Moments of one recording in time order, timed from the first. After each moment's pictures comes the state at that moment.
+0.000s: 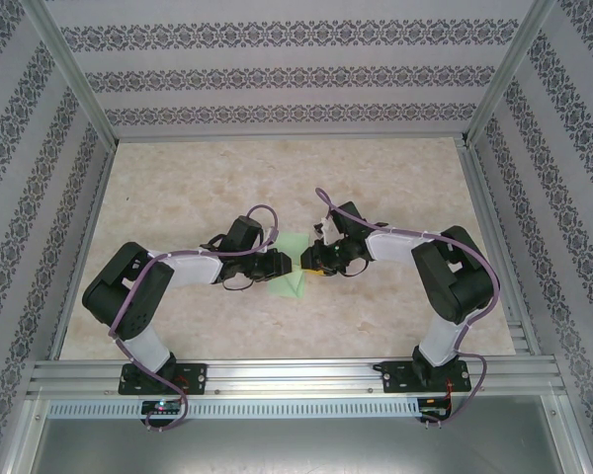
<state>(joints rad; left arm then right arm) -0.58 1.68 0.75 0.09 0.56 -0.82 0.51 1.77 0.90 -0.24 -0.69 0.58</state>
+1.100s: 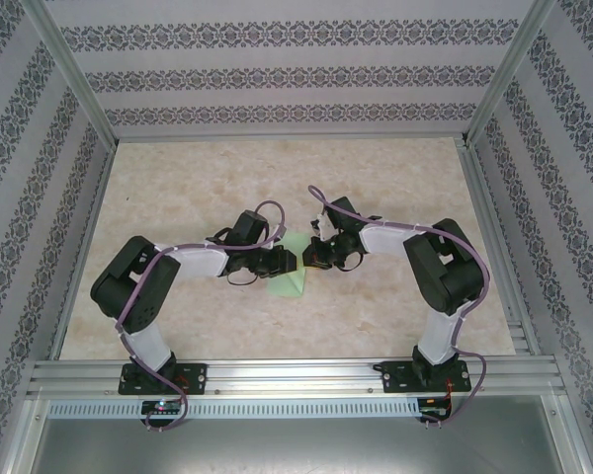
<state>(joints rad) -0.59 1.75 0.83 0.03 0.63 -0.77 0.51 1.85 1.00 -0.30 -0.61 0.50</state>
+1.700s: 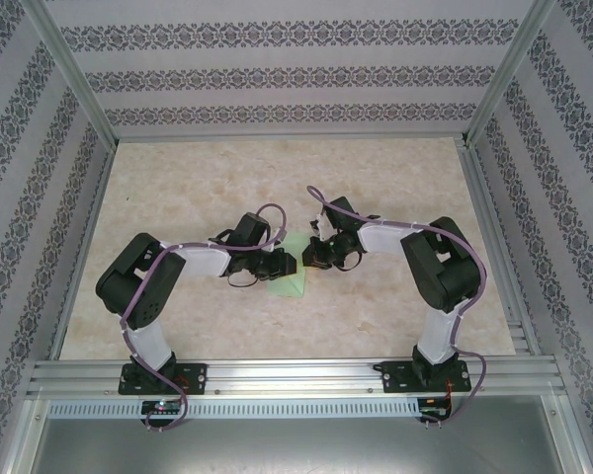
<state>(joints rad) -0.59 1.78 0.83 0.03 0.63 -0.77 0.51 1.87 1.01 -0.31 -0.60 0.50</state>
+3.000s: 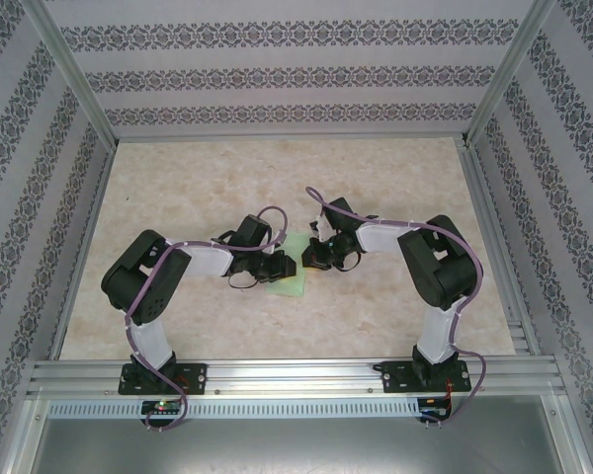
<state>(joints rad) -0.59 1.82 0.84 0.03 0.62 -0.77 0.51 1.89 1.02 -0.31 -0.60 0.50</state>
